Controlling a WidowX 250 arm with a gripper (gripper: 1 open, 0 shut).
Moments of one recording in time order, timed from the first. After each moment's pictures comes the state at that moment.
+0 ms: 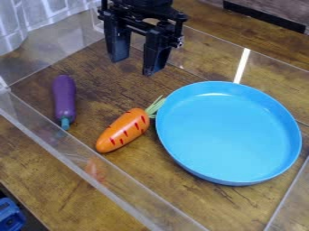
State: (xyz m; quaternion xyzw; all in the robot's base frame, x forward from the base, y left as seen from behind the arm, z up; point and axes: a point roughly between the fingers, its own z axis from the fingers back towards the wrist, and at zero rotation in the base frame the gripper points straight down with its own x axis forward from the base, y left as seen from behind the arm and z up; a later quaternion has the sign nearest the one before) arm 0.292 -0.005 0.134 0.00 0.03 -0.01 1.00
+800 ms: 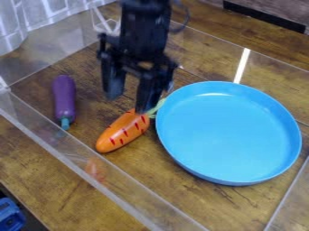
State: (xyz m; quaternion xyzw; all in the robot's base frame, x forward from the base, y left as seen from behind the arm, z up) arm 0.278 -0.006 0.075 0.00 0.08 -0.02 1.00
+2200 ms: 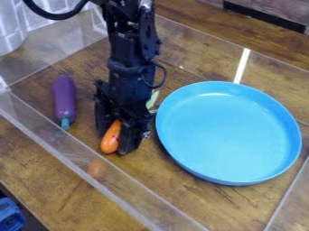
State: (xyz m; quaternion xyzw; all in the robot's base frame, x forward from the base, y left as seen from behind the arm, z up) arm 0.288 0.016 0.019 0.00 0.04 -0.13 0.99
